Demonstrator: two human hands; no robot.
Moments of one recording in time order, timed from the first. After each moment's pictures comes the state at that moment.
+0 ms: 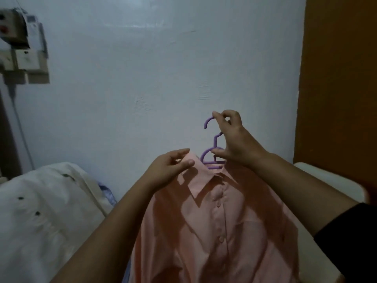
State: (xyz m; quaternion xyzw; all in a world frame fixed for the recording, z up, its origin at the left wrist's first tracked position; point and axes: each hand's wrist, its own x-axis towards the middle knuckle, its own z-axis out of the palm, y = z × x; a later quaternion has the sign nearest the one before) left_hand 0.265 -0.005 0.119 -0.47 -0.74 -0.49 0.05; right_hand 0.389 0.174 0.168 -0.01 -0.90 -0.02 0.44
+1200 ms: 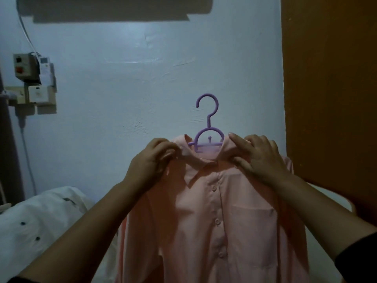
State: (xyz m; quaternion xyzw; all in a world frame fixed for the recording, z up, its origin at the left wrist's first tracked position) left_hand 0.268 -0.022 0.172 -0.54 -0.62 -0.35 0.44; right_hand 0.448 0.226 0.165 -0.09 -0.82 -0.17 0.54
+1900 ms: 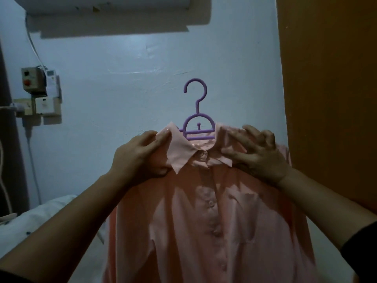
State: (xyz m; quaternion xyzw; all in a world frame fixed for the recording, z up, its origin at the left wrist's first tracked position) left_hand 0.266 -0.056 0.212 -0.48 -0.67 -0.12 0.56; right_hand 0.452 0.235 0.189 0.06 -0.72 -0.38 0.58
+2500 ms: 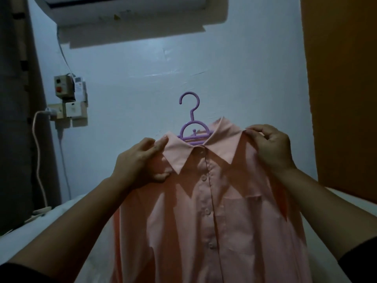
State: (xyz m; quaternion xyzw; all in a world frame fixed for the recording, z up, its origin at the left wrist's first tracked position) left_hand 0.249 -0.091 0.205 -0.43 -0.74 -0.10 0.51; right_hand 0.422 0.192 0.208 0.03 -0.68 0.28 0.68
